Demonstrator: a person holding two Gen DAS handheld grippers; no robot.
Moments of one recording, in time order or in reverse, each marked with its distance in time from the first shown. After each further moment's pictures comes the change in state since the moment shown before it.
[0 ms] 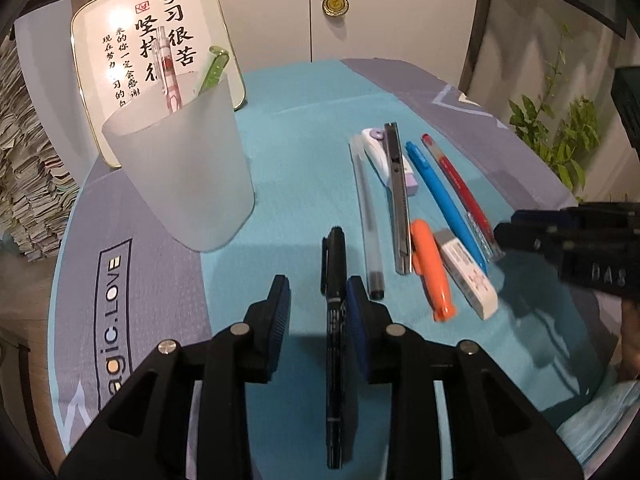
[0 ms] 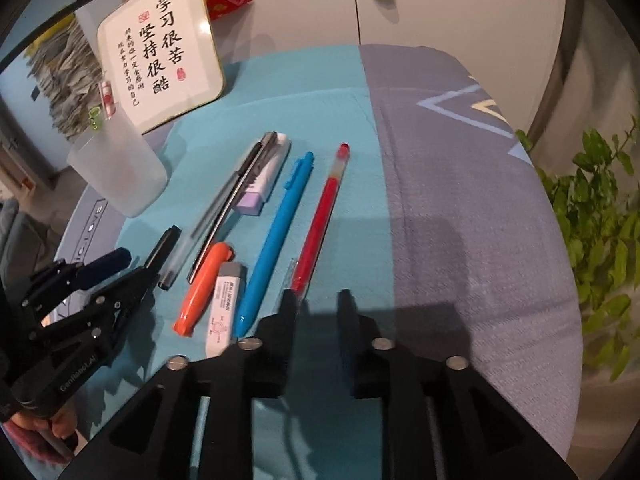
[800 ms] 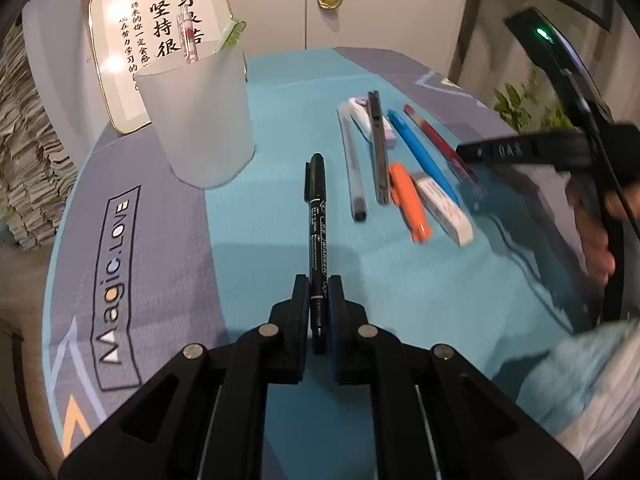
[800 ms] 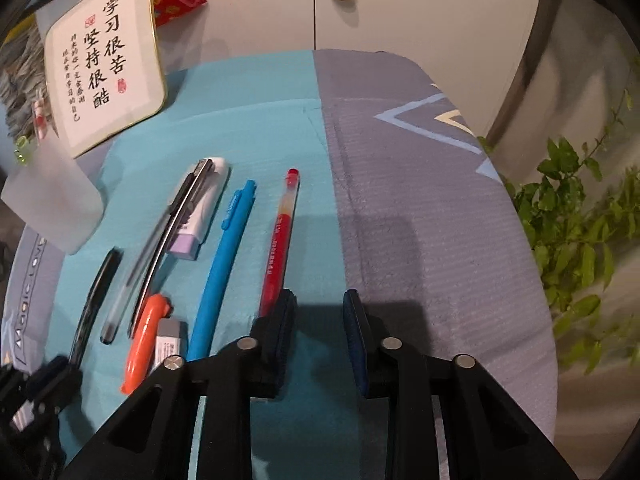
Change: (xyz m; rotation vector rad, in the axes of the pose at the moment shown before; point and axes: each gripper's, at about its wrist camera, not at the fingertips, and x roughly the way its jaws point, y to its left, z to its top) left arm -0.026 0.001 -0.044 0.008 0.022 -0.035; right arm 0.022 -0.007 0.023 0.047 -0.012 -0.196
